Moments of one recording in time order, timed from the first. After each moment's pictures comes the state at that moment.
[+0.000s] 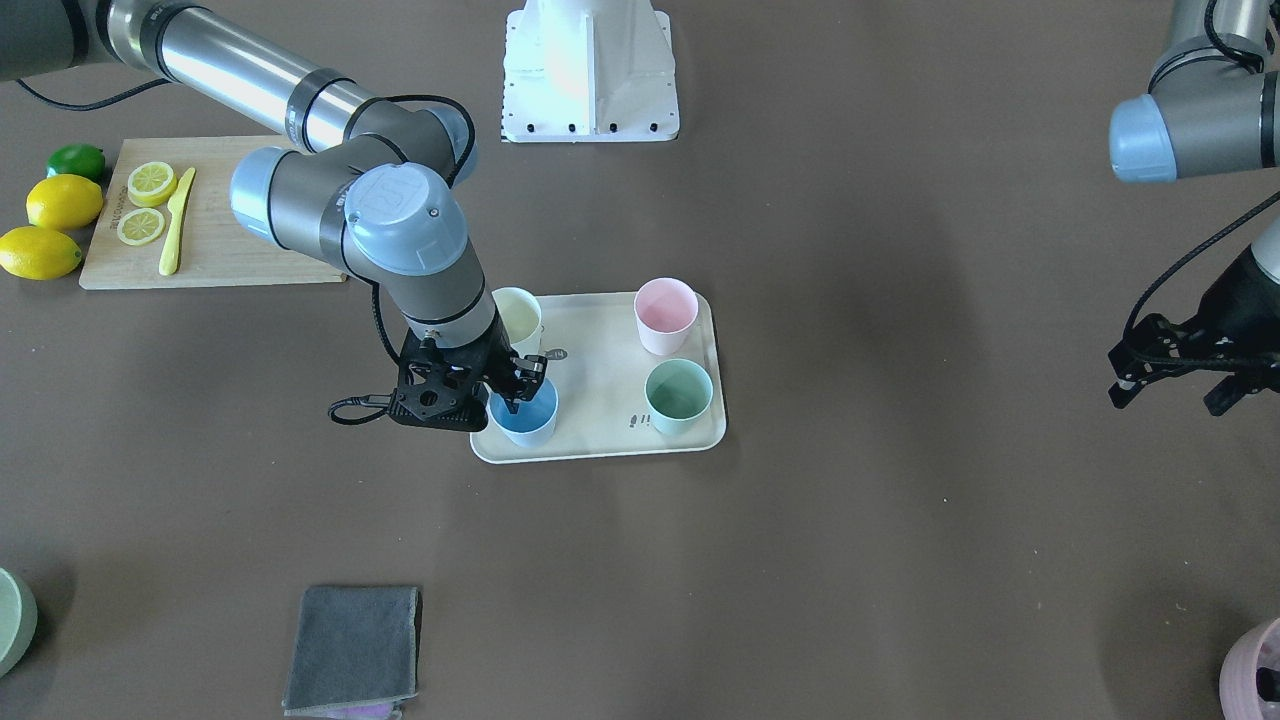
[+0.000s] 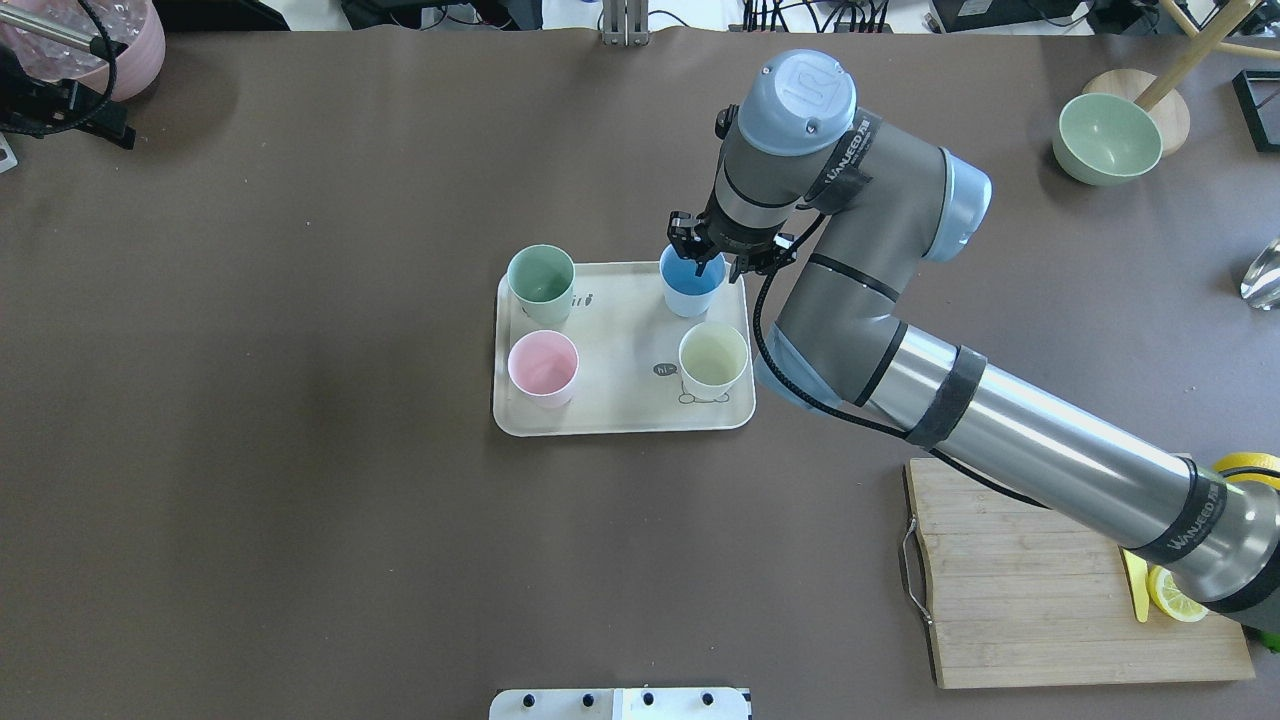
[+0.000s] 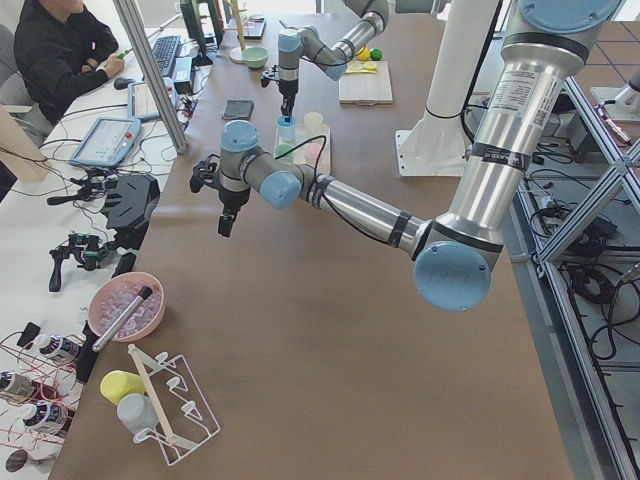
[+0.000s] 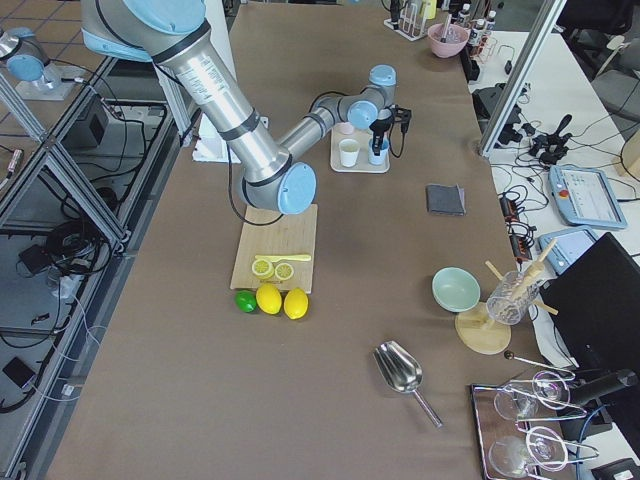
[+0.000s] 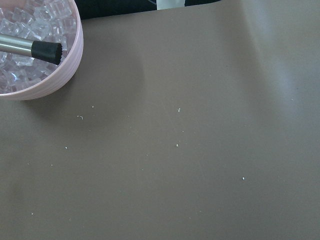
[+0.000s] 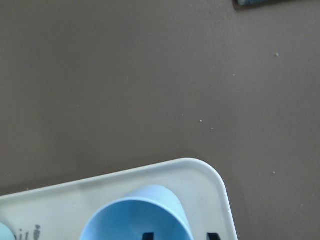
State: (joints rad) left arm -1.22 -1.87 -1.66 -1.83 -2.16 -0.54; right arm 0.72 -0.80 1.42 -1.41 2.02 1.27
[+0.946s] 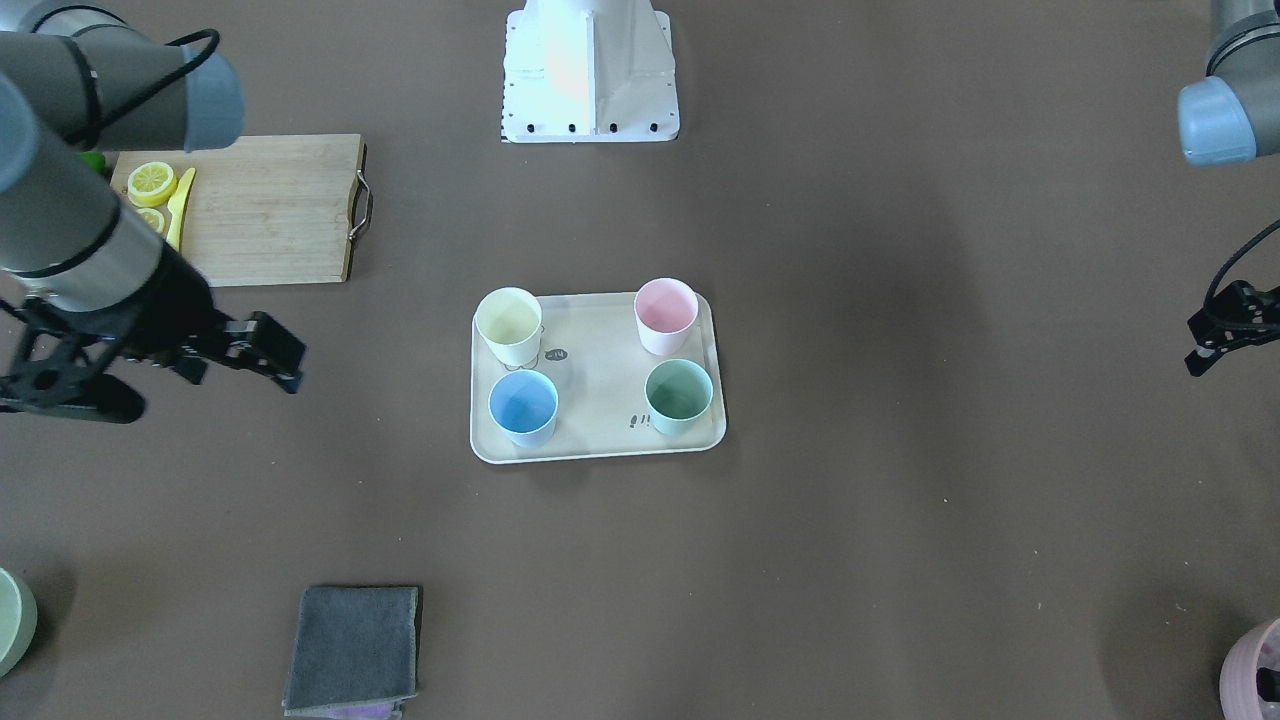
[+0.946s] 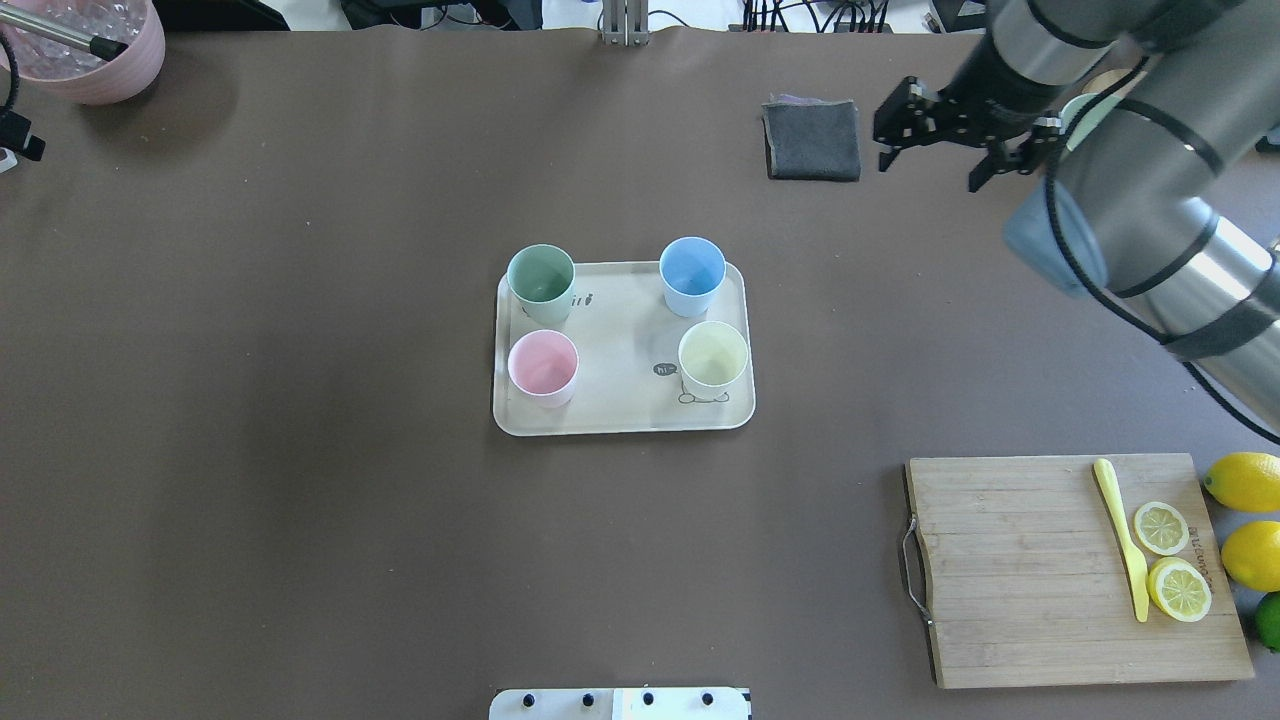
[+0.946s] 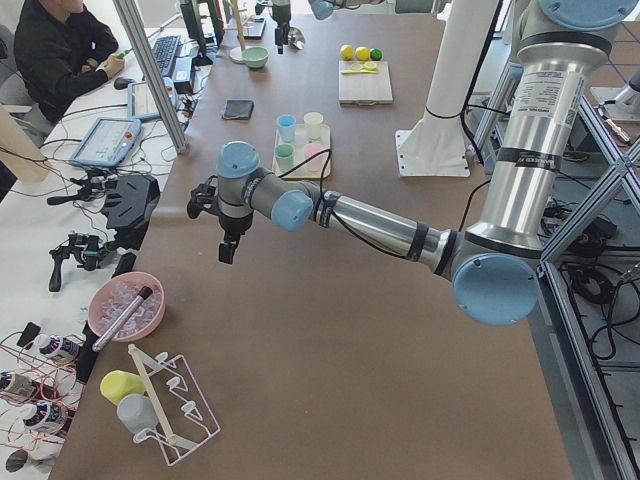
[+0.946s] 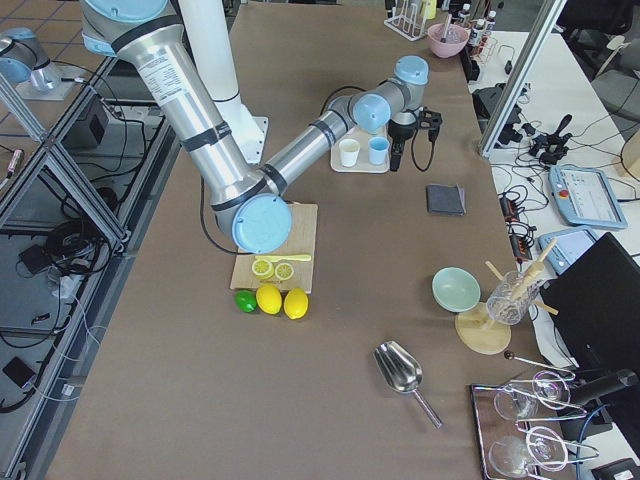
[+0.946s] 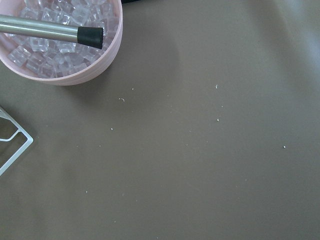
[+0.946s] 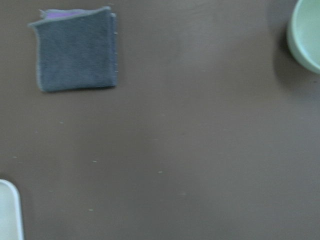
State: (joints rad) left arm -1.37 -1.74 -1.69 -1.78 -2.29 -0.34; right arm 1.15 -1.18 1.76 -1.69 2.28 0.71
